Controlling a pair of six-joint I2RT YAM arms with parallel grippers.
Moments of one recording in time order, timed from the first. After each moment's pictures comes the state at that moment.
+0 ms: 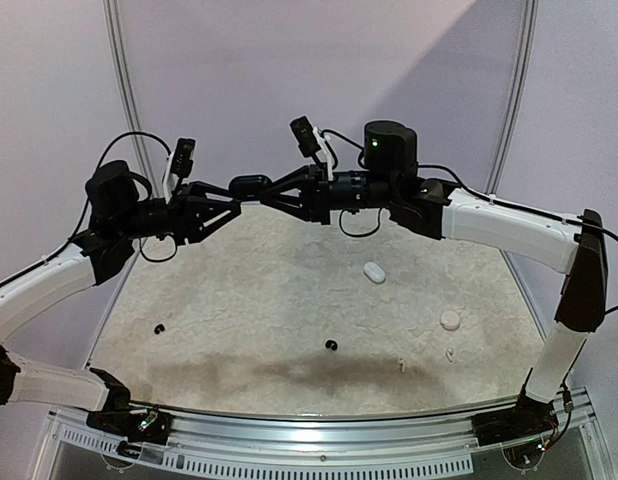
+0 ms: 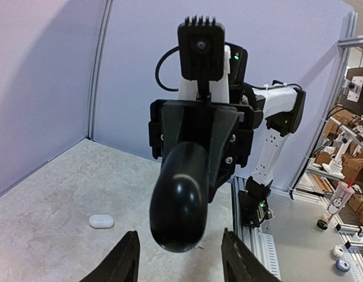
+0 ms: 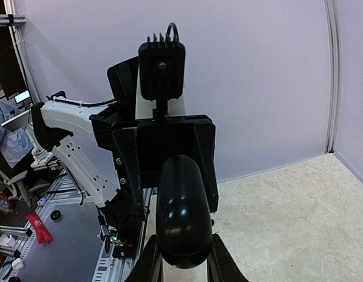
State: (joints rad) left arm -0.43 1.14 0.87 0.34 0.93 -0.29; right arm 0.89 1.79 1.61 0.14 -0.69 0.21
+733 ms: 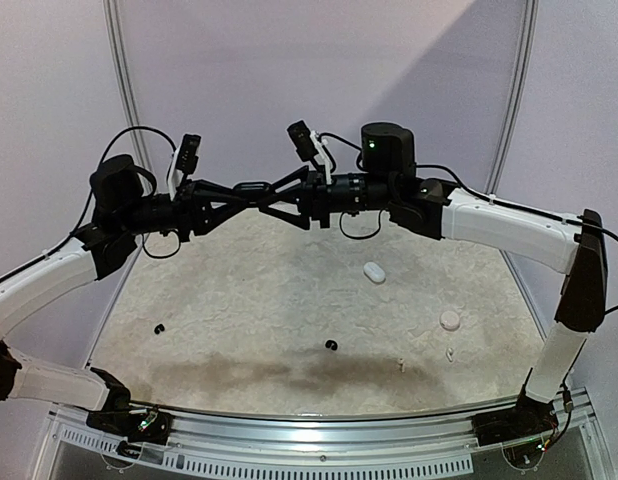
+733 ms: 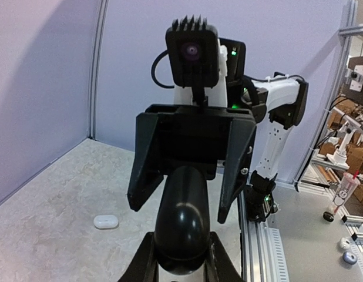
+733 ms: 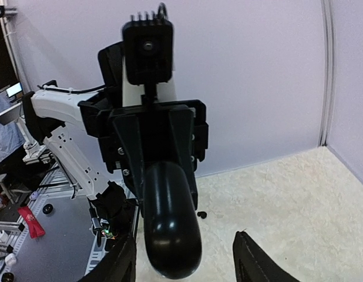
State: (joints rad) left arm -0.46 1.16 0.92 0.30 0.92 -0.24; right arm 0.90 1.79 1.61 0.10 -0.67 0.17
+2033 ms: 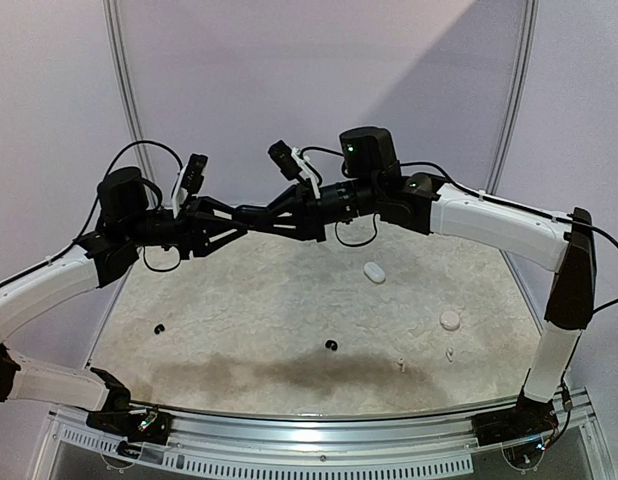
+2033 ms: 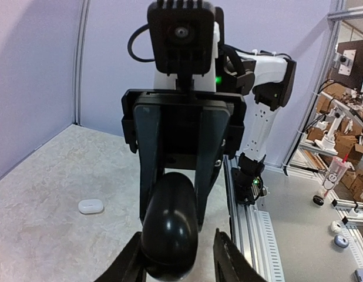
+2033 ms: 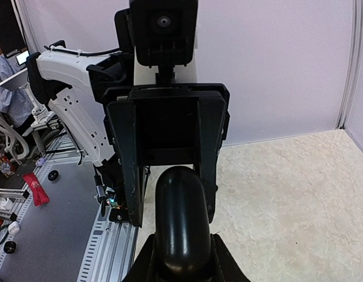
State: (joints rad) left arm -0.47 1.15 0.86 0.24 0.99 -0.17; right arm 0.92 1.85 1.72 -0.14 -0.71 0.02
